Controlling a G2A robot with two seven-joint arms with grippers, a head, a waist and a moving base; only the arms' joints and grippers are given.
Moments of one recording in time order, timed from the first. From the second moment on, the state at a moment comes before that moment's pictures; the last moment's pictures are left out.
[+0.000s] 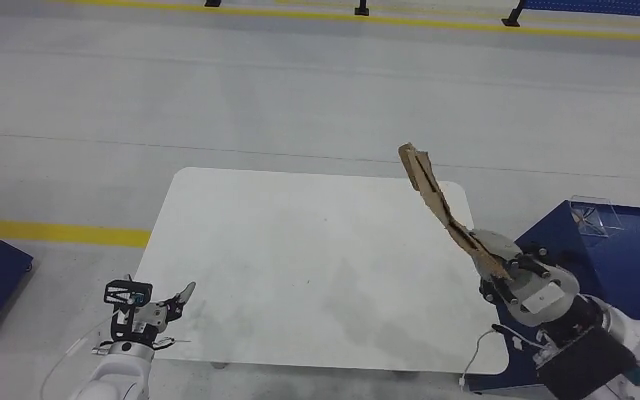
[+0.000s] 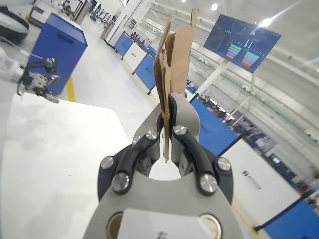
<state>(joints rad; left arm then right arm) 1.73 -1.15 -1.60 -1.80 1.33 0.00 0.00 -1.56 -1.26 1.93 -2.35 -1.80 -0.81 -0.53</state>
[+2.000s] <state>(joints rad) 1.73 -1.15 -1.60 -1.80 1.33 0.00 0.00 -1.46 -1.03 1.24 -1.91 -0.10 -0.99 0.12</state>
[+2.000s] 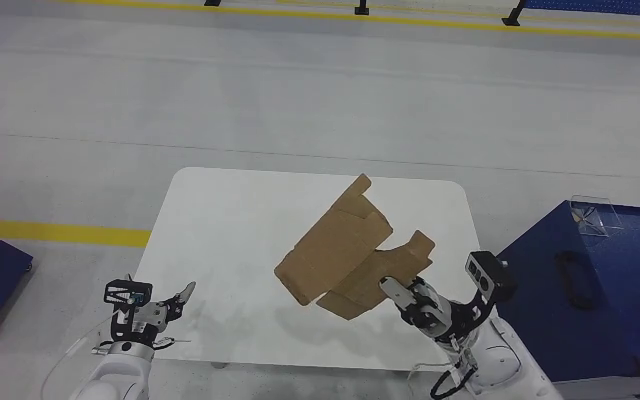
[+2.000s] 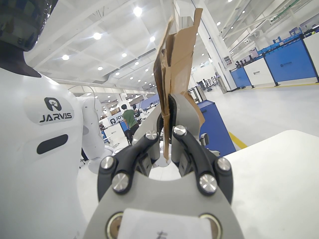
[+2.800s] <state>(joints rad) 1.73 -1.15 -1.60 -1.80 1.33 0.00 0.00 -1.42 -1.04 0.93 -1.87 2.53 0.32 0.73</state>
